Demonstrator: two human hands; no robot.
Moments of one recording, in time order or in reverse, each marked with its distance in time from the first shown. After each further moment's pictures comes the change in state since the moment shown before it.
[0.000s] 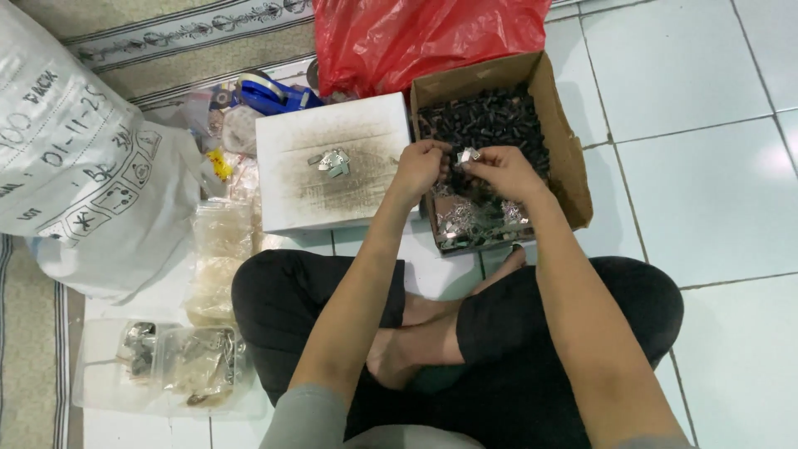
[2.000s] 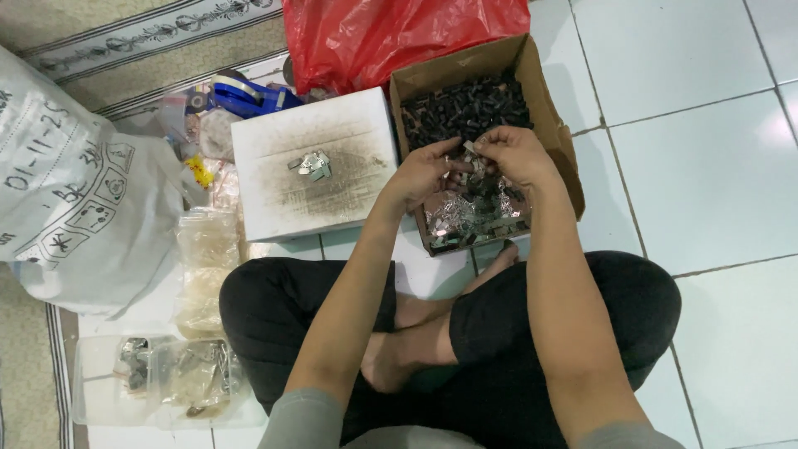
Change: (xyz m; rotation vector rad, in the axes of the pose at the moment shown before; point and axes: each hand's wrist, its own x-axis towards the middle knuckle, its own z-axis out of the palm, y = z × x) left_hand -0.018 0.010 0.018 -0.252 -0.422 -0.084; right_hand 0.004 0.000 -0.033 0.189 0.161 0.120
